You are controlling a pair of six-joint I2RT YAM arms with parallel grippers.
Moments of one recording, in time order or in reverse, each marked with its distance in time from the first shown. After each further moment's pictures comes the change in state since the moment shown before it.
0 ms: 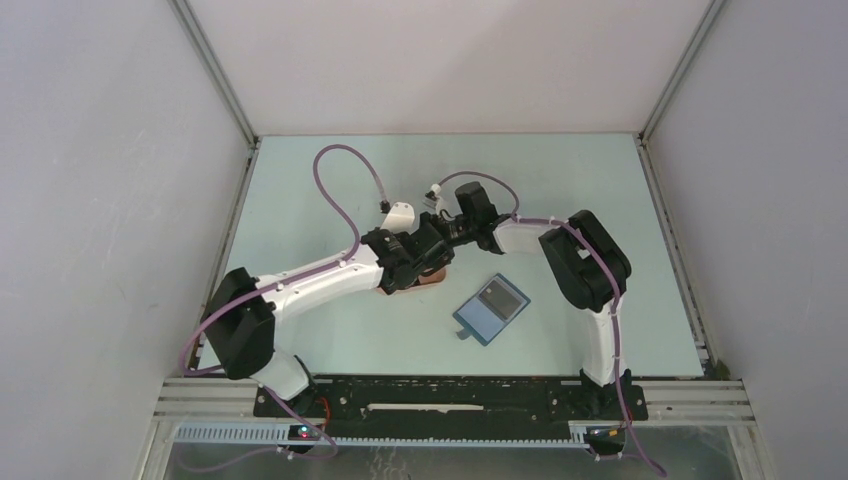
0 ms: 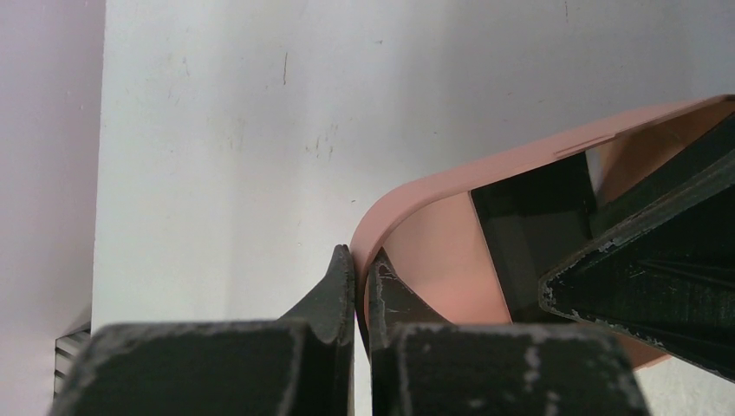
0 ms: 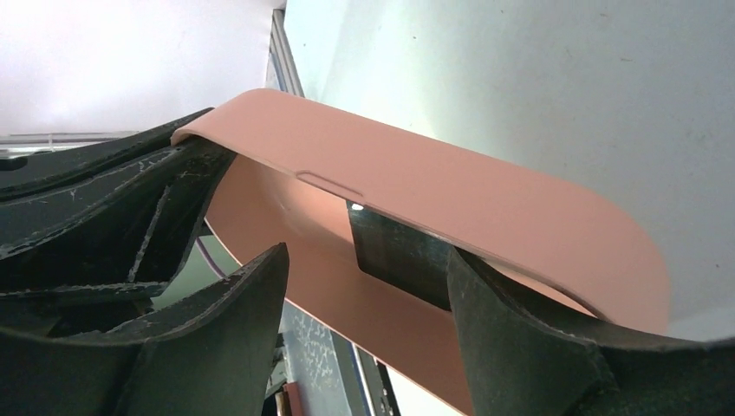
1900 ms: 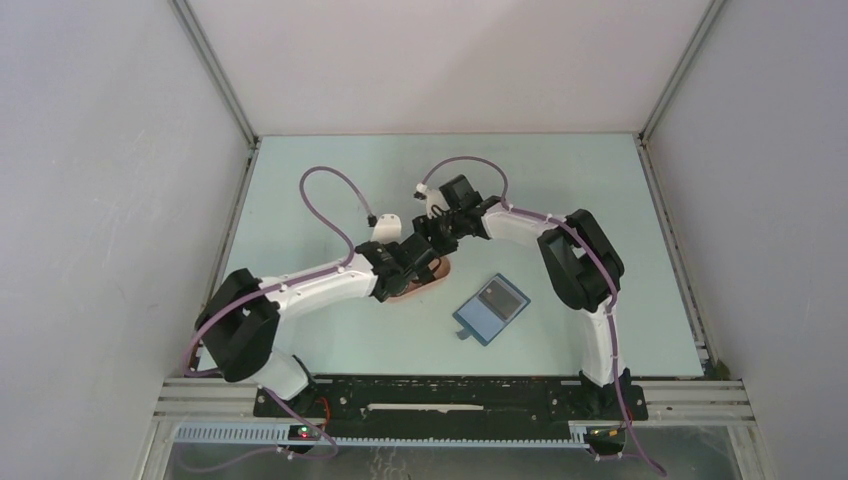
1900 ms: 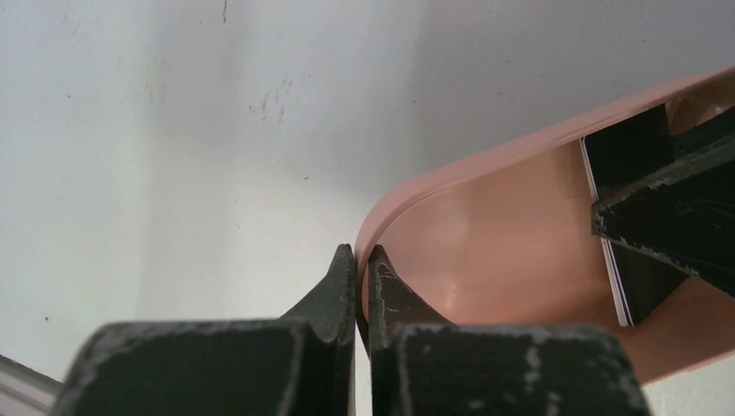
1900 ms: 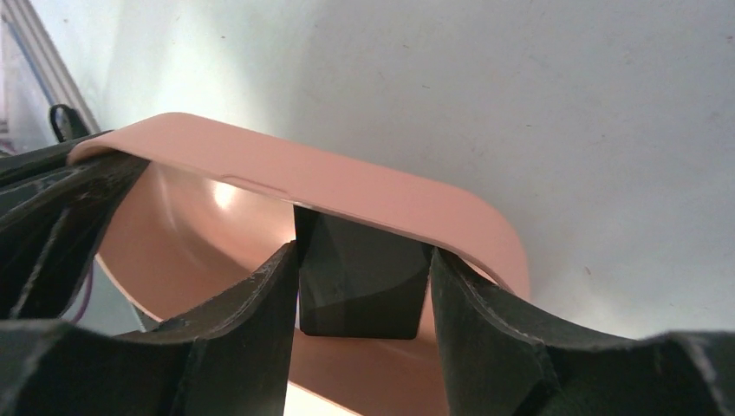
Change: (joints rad) left arm 0.040 -0.026 -0.172 0.177 0.103 -0.090; right arm 0.047 0.025 0.221 -0.484 0.390 -0.490
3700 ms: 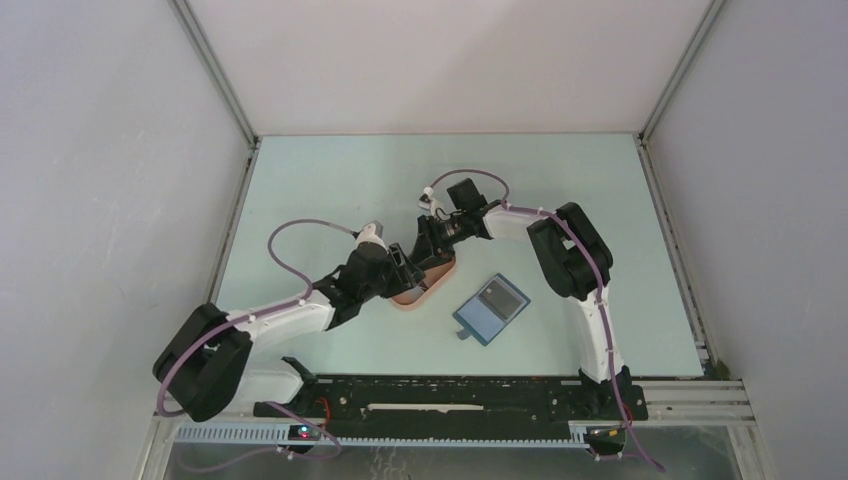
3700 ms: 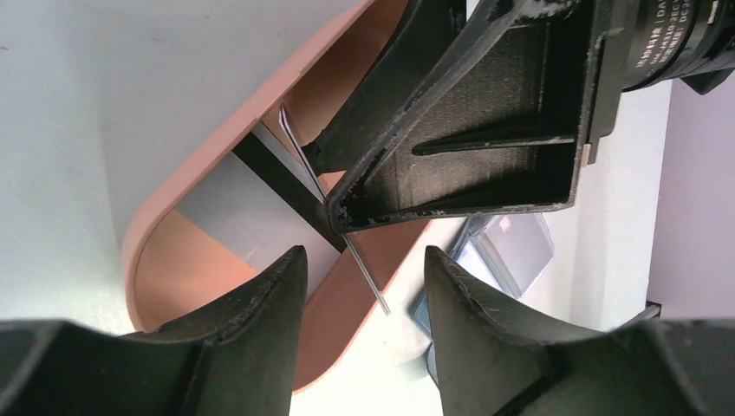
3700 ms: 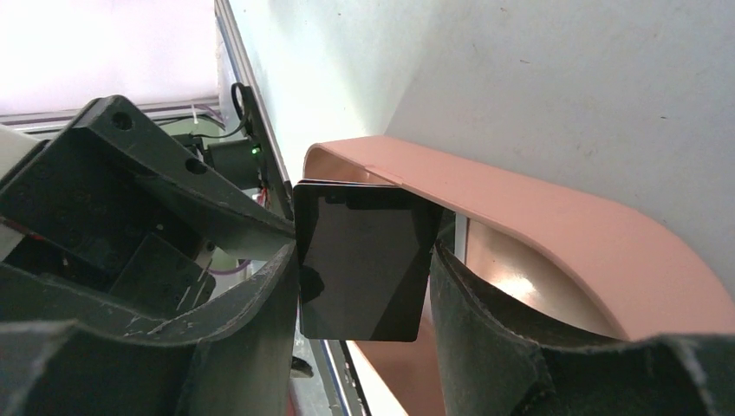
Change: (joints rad) left arm 0.196 -0.255 -0.475 0.892 0.713 -0.076; right arm -0.075 0.116 0.000 0.129 -0.404 0.251
